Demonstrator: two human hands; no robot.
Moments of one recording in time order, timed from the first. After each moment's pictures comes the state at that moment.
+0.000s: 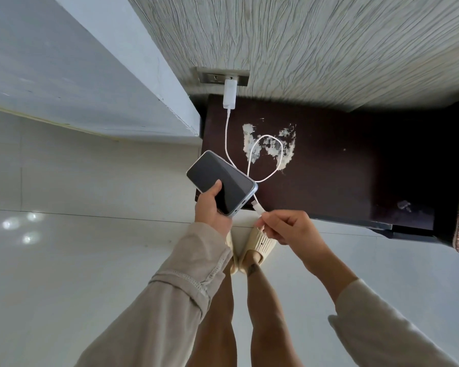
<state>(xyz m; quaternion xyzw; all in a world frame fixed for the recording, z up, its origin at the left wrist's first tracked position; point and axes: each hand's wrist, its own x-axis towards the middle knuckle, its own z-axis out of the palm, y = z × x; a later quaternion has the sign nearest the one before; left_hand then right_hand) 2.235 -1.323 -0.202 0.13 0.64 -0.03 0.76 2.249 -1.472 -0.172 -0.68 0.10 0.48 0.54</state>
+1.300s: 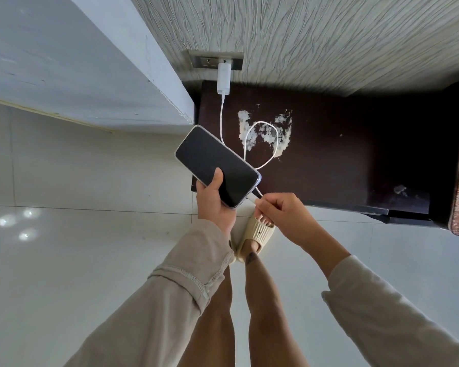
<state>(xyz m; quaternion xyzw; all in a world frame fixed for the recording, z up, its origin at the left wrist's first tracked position) 2.220 -1.343 -0.199 0.23 0.60 -0.03 0.77 2.250 -1.469 -0.182 -0.77 0.01 0.49 0.40</state>
